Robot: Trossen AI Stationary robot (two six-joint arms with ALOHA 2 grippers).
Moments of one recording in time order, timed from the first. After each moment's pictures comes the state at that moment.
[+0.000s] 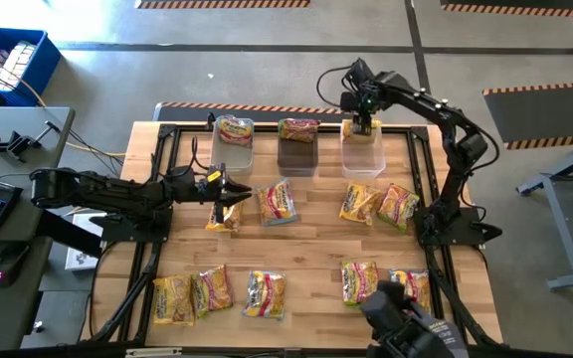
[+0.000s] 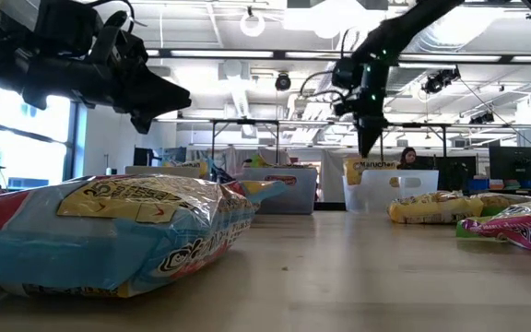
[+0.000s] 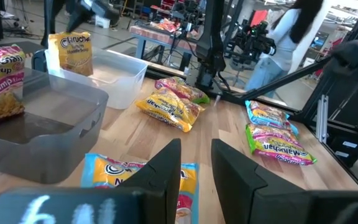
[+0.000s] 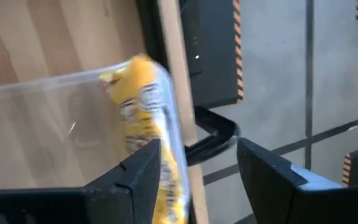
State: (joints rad) left arm 0.24 1.07 0.16 0.81 0.17 -0.23; right arm -0.89 1.82 1.58 -0.95 0.16 -0.78
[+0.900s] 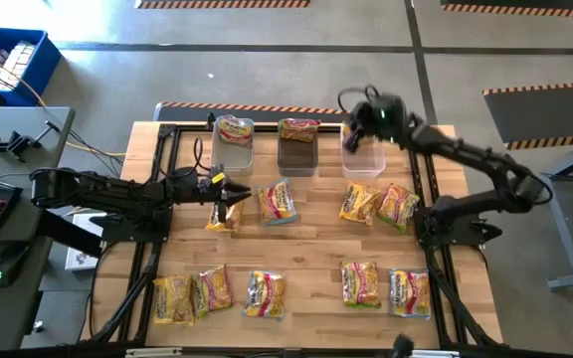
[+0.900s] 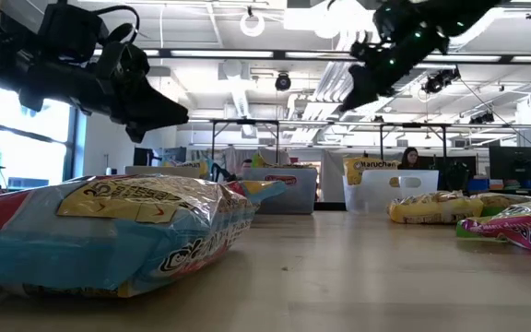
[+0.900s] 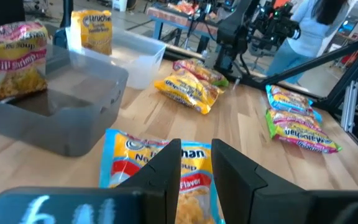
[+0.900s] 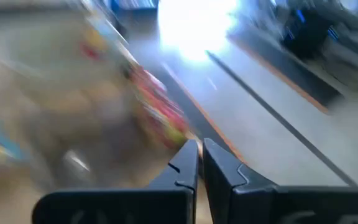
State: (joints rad) left arm 0.24 1.07 0.16 0.72 0.11 -0.23; right arm -0.69 1.26 0.91 -0.13 0.02 -0.21
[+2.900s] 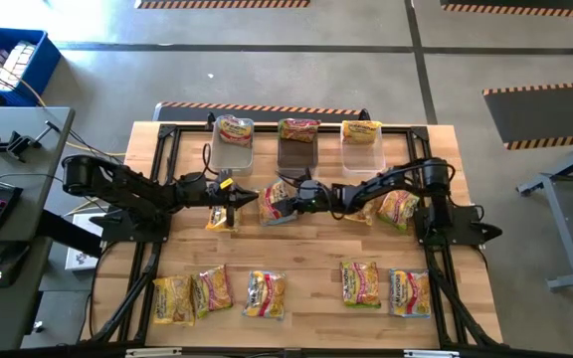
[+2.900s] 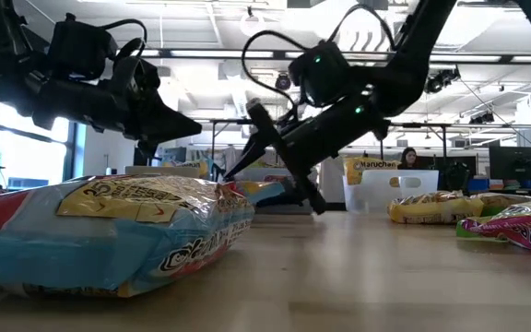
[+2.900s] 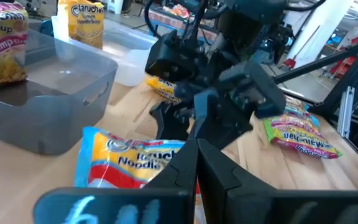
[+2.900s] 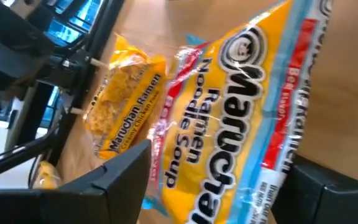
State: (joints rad) left arm 0.21 1.41 0.15 1.11 0.09 -0.28; right arm -0.09 2.01 0.94 0.56 0.08 1.05
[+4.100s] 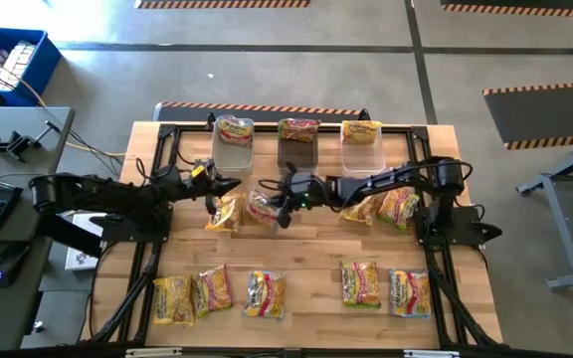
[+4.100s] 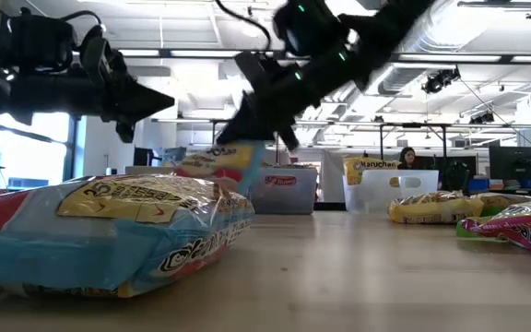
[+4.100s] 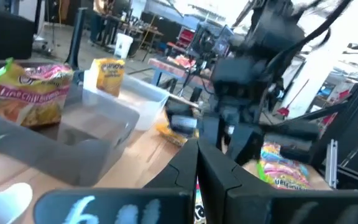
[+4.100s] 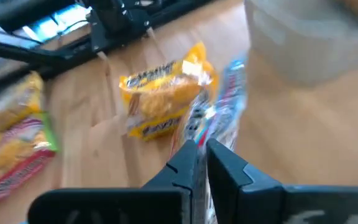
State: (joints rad) left arm 0.39 1.08 0.01 1.11 0.21 -0.35; right arm -0.07 1.90 1.14 0.25 0.05 0.37
